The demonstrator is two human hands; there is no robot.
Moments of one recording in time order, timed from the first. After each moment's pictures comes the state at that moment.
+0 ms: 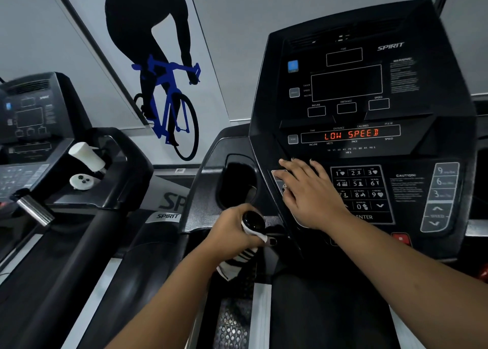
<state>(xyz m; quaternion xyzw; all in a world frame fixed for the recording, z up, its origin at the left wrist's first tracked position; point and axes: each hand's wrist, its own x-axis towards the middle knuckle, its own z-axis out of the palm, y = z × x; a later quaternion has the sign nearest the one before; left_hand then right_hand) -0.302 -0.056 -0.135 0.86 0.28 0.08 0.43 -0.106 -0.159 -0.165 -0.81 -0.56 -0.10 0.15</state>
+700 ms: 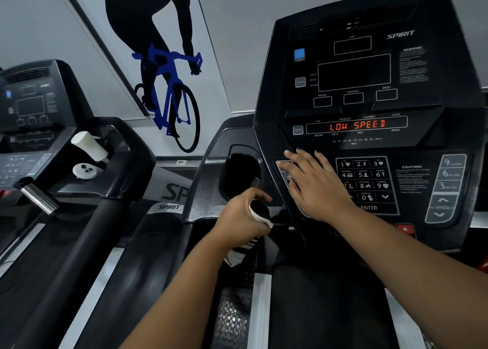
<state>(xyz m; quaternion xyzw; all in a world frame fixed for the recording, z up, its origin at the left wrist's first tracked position) -0.297 -0.063 -0.130 0.85 0.32 0.08 0.41 -0.106 -0.160 -0.169 -0.80 -0.57 -0.10 0.15</state>
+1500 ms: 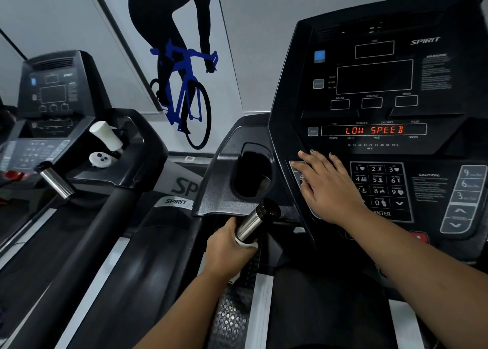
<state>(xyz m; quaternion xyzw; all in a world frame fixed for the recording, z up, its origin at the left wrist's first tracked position) -0.356 -0.073 -0.196 0.82 0.47 0.15 0.30 -0.108 -0.161 -0.166 -0.80 -0.57 -0.11 0.15</state>
